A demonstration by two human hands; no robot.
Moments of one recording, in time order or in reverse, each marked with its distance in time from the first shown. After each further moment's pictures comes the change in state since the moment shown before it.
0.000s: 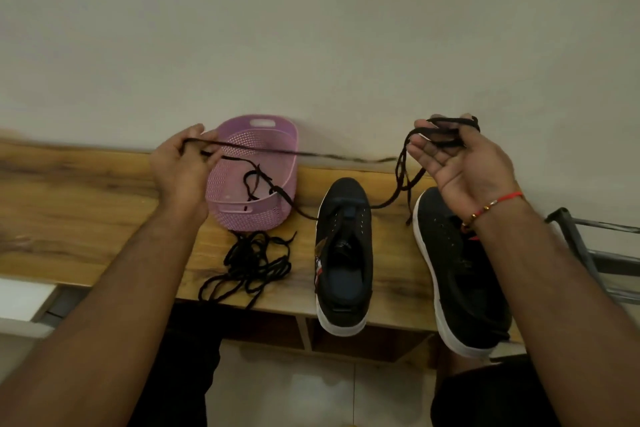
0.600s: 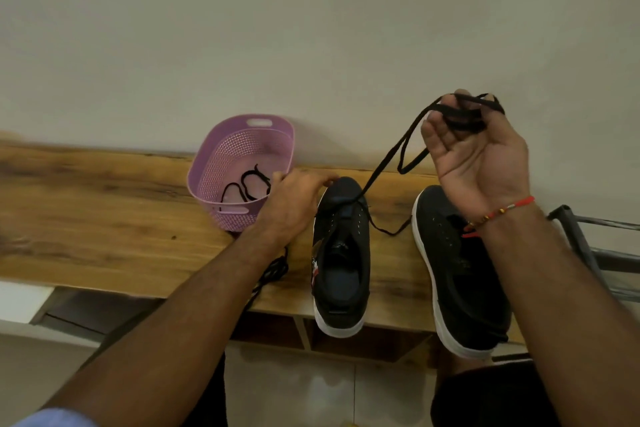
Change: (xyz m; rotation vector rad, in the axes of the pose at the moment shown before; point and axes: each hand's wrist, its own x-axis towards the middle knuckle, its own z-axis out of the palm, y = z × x) left_hand -0.063 -0.062 0.068 1.145 -0.826 0.605; right_hand -0.010 -0.015 0.003 0.269 -0.209 -0.068
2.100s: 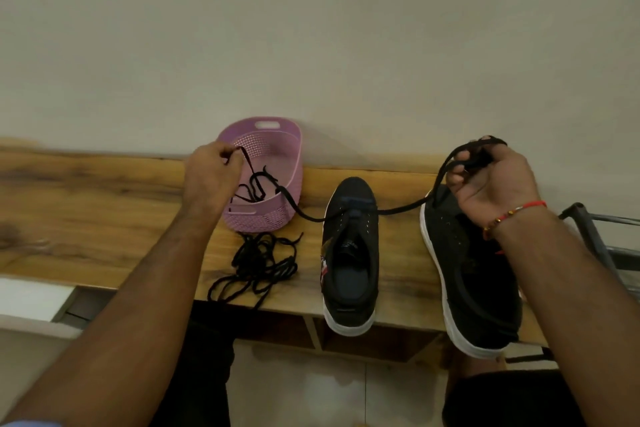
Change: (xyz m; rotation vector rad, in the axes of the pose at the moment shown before) left_hand -0.012 -0.080 -0.077 -0.036 0.410 -0.526; right_hand 0.006 0.005 -0.039 -0.141 0.422 0.153
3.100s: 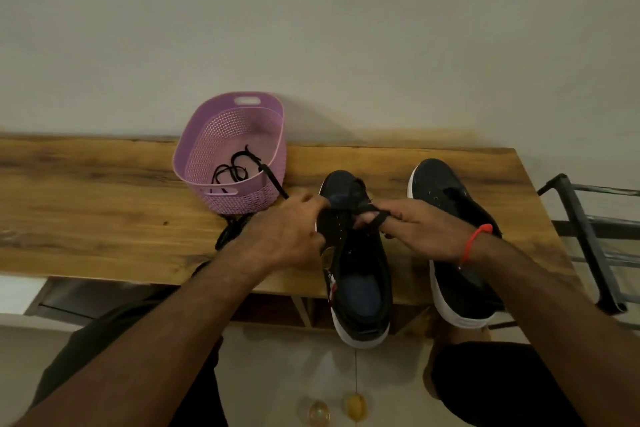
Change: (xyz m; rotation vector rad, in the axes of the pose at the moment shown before) left_hand -0.112 0.062 0.042 0.351 -0.805 0.393; right_hand -0.045 0.058 -0.026 -1.445 -0.779 0.009
